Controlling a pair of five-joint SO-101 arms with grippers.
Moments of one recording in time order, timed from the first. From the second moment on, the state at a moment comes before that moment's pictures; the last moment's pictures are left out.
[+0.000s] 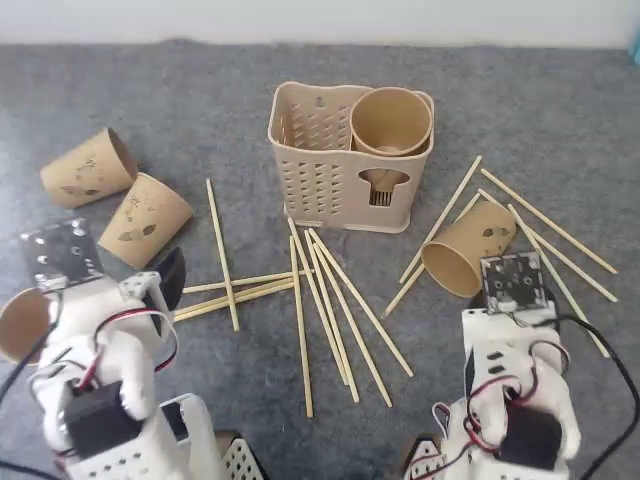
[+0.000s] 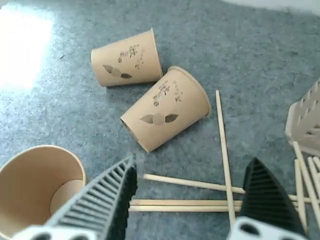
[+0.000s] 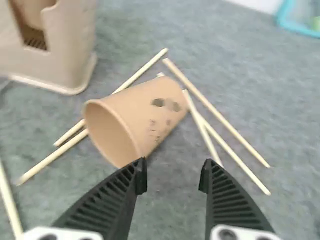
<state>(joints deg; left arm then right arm) -29.2 -82.8 58.3 78.5 0.4 6.0 -97.0 69.9 74.0 20.1</state>
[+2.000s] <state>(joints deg) -29.2 -83.9 80.0 58.2 -0.5 6.4 -43.2 69.1 14.2 33.8</state>
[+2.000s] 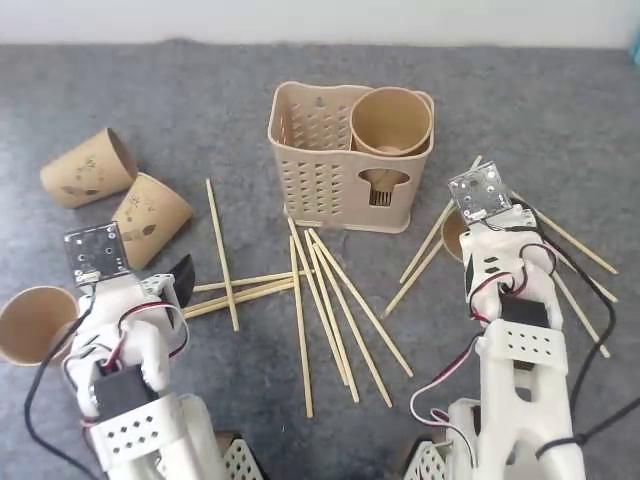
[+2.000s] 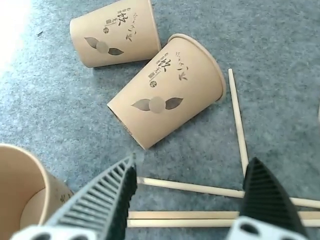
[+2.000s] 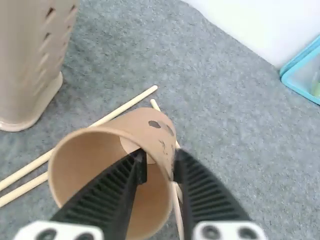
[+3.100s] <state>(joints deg) -29.2 -83.9 81.1 58.2 -0.5 10.4 -17.2 -14.3 81.1 0.1</state>
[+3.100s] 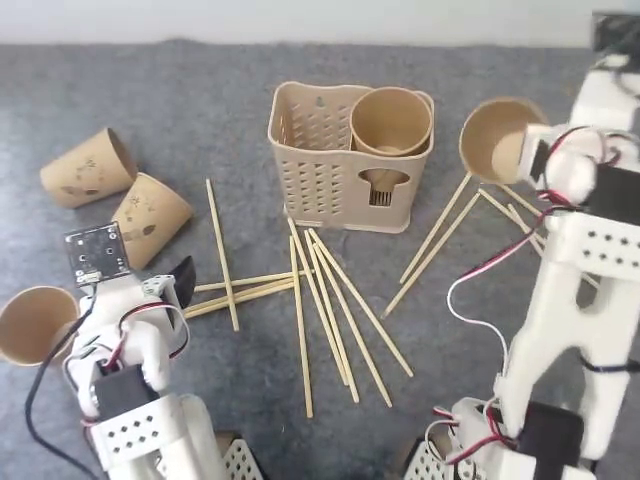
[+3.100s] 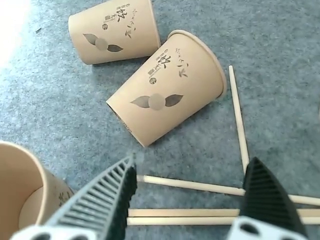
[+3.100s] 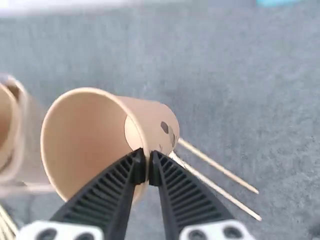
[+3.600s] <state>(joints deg) -29.2 -83.8 81.7 58.2 -0.7 -8.6 -17.3 -32.2 83.2 -21.0</state>
